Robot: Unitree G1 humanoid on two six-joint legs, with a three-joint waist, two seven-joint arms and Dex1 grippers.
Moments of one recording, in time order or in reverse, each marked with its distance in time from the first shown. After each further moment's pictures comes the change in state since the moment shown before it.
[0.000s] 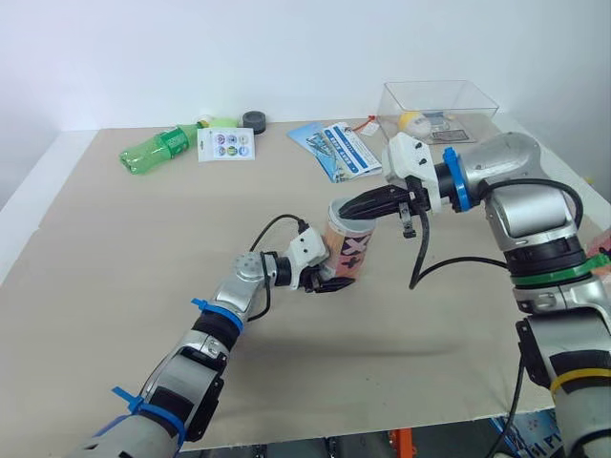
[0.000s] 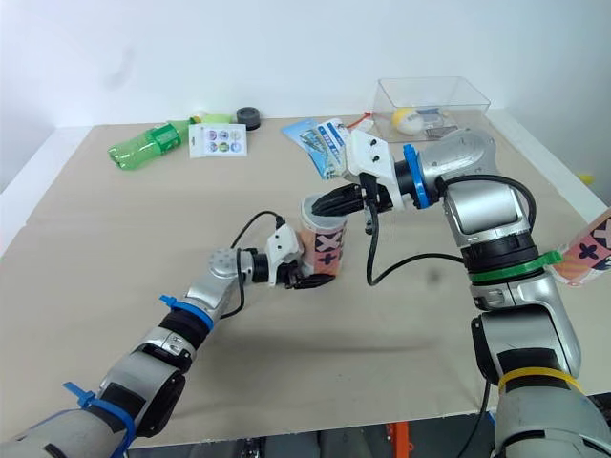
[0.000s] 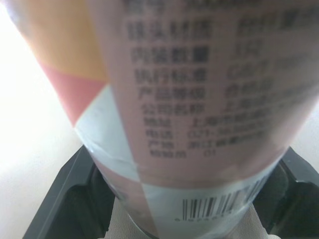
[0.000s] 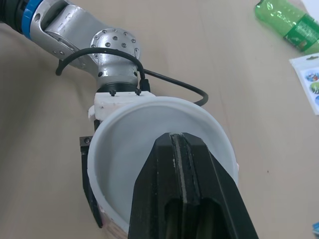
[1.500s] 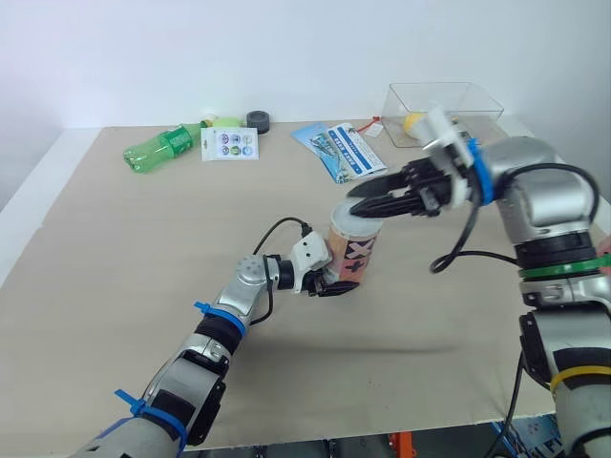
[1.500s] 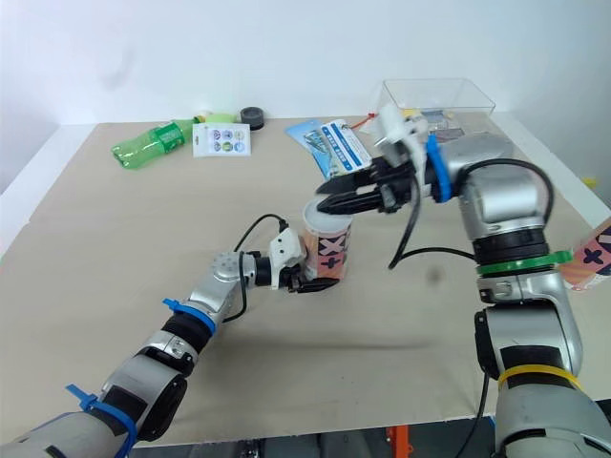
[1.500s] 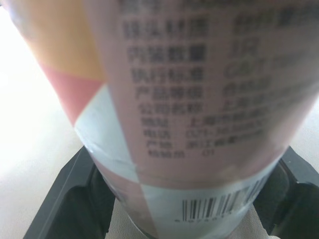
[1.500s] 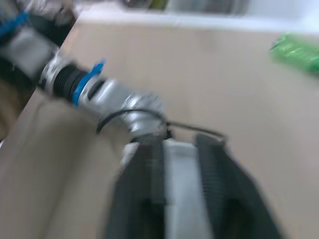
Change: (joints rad) left arm 0.015 -0.010 0.000 -0.003 0.000 -0.028 -0.009; right arm -0.019 -0.029 -0.170 0.153 0.269 0.115 0.090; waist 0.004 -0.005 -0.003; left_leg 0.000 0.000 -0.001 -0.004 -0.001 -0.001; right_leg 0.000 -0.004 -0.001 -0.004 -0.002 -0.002
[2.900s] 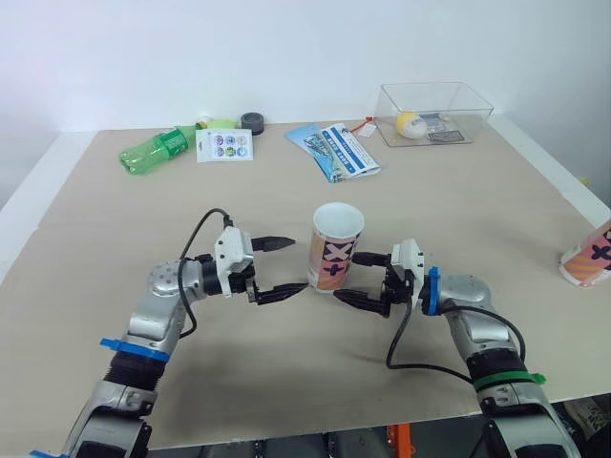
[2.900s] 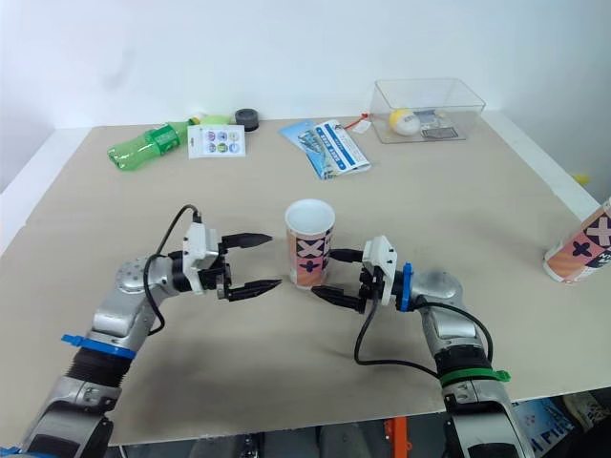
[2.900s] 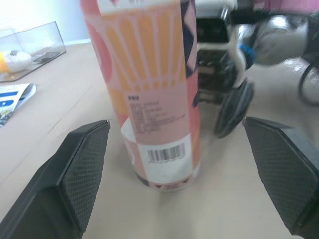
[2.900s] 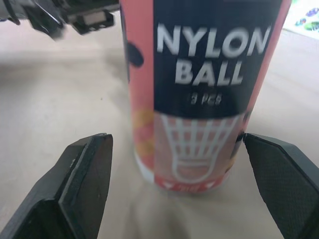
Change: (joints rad) left arm 0.326 0.363 0.120 -0.689 -0.358 0.254 -0.145; right arm 0.570 0.265 -0.023 0.043 -0.130 -0.505 -0.291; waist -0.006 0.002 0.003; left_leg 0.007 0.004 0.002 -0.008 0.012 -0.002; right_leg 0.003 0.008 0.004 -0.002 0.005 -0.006
